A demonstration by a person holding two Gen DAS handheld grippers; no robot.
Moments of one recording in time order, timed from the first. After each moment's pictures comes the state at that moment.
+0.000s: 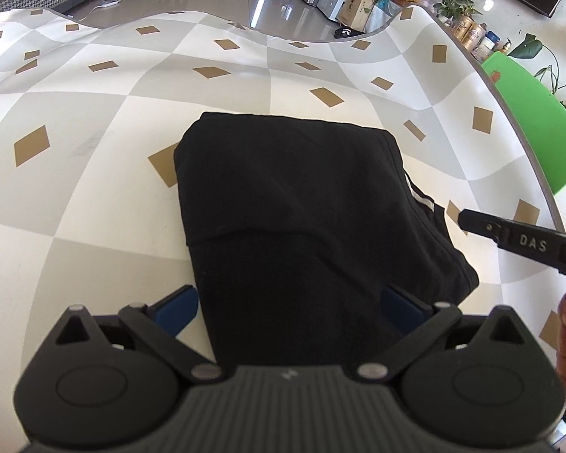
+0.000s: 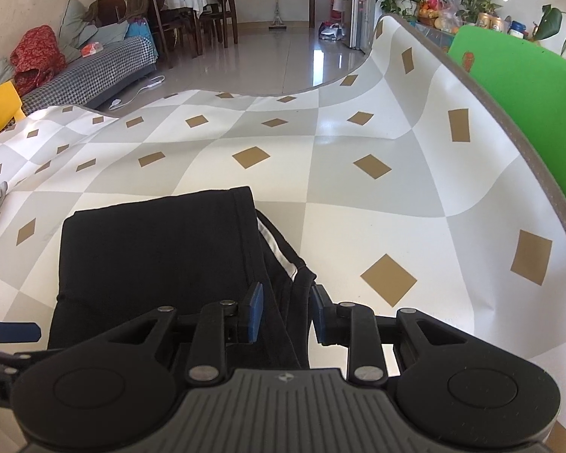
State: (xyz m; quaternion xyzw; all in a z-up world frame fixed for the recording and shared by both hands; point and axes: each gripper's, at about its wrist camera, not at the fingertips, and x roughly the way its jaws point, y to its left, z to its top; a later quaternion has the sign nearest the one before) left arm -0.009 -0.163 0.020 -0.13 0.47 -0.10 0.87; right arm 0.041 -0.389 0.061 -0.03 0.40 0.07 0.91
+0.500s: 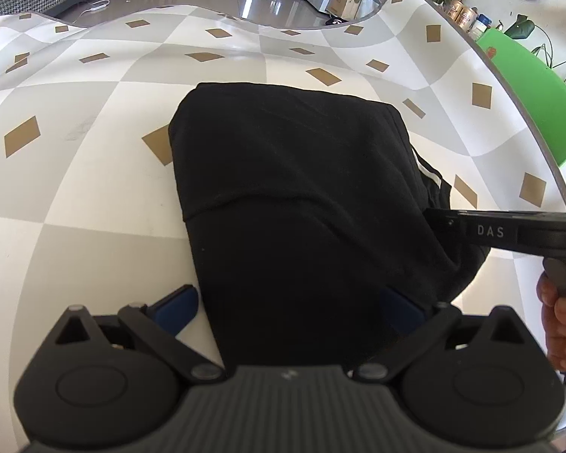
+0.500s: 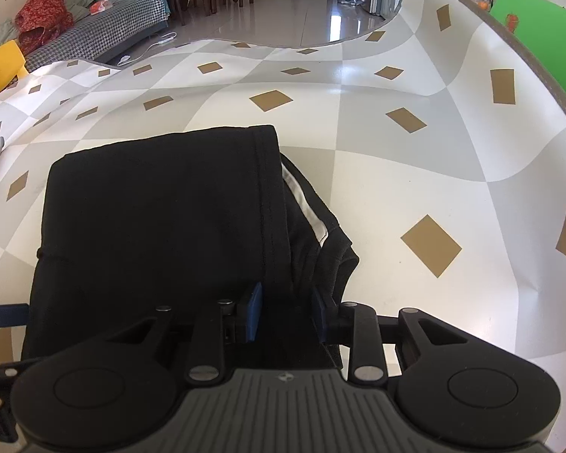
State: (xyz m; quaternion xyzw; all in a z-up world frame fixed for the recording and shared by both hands) left arm -0.010 -0.162 -0.003 -0.11 0.48 -0.11 0.87; right arm 0.054 -0.373 0.023 -0.05 0.46 0.09 0.88
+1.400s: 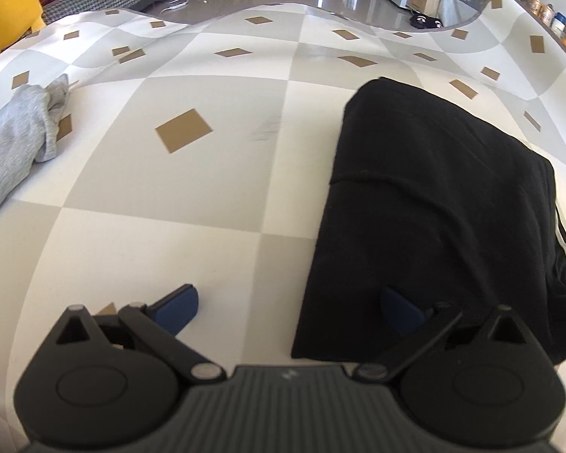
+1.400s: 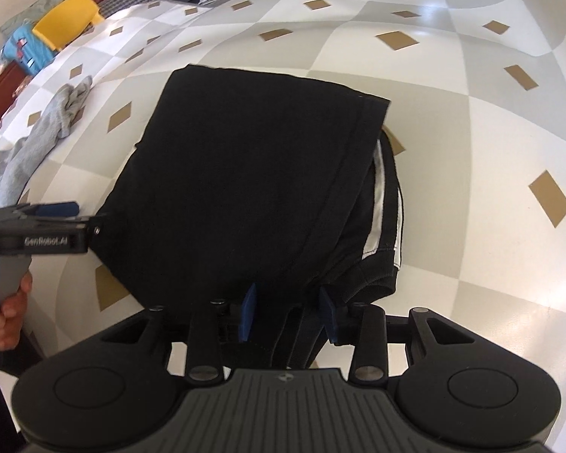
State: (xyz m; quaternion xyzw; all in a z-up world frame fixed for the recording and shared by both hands) left arm -0.005 -0.044 -0.005 -0.06 0.50 0.03 0.86; right arm 0.022 -0.315 0.031 -0.05 0.54 0.23 0.81
